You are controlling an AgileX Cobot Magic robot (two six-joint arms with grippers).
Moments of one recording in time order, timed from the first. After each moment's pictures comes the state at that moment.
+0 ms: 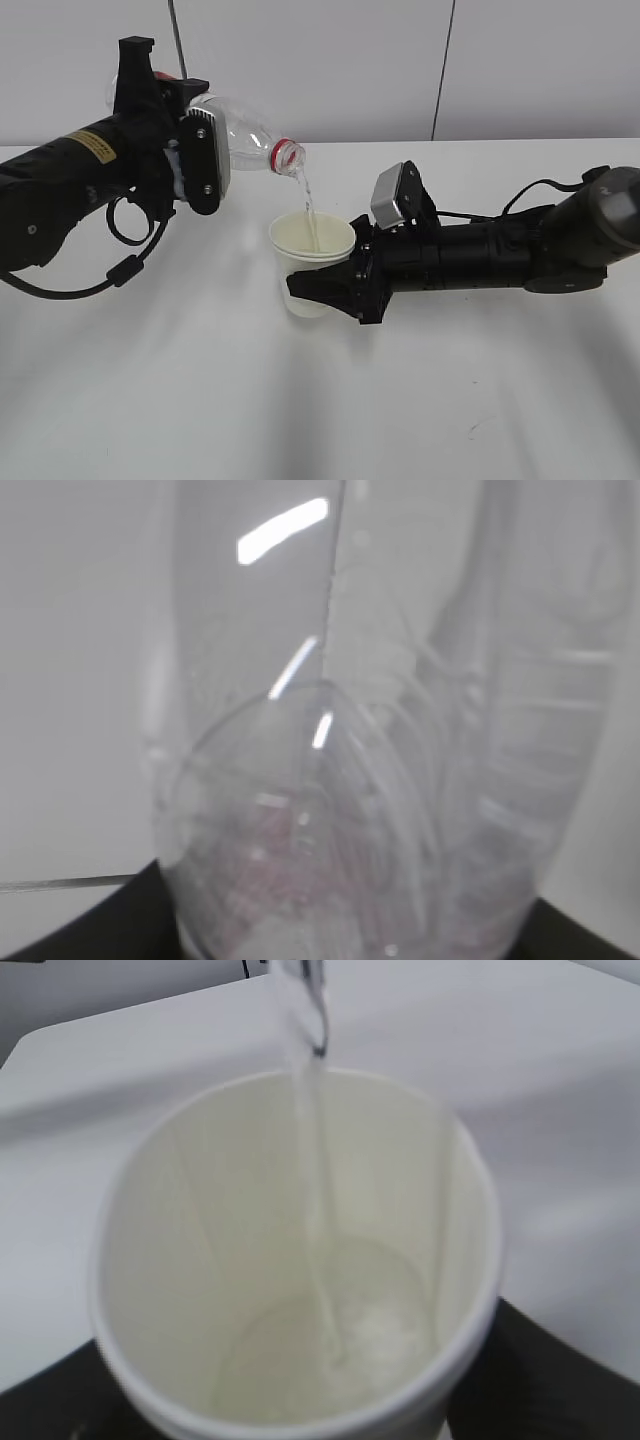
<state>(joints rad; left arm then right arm) -0.42 1.78 -0.85 0.00 -0.74 1.57 0.22 2.18 -1.07 -1.24 -1.06 0.61</state>
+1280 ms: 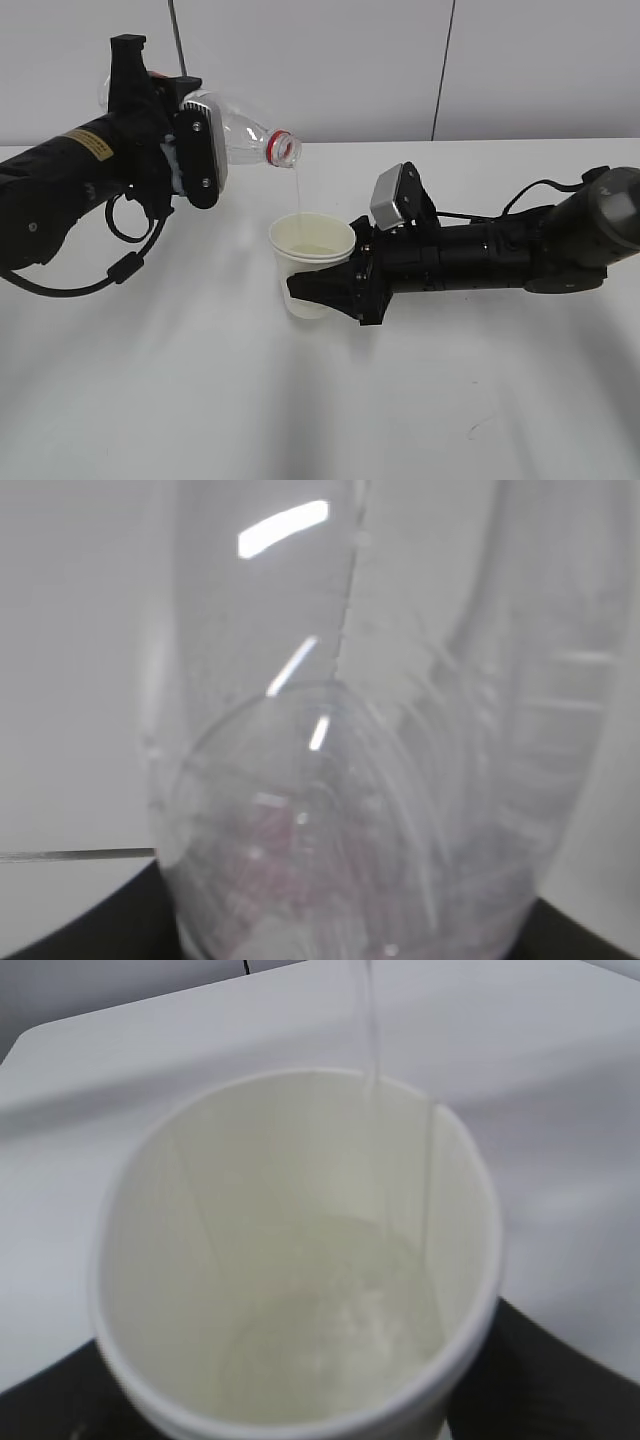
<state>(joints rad) -0.42 1.78 -0.85 -0.04 -0.74 1.57 0.22 2.18 -1.07 -1.24 -1.05 0.61</state>
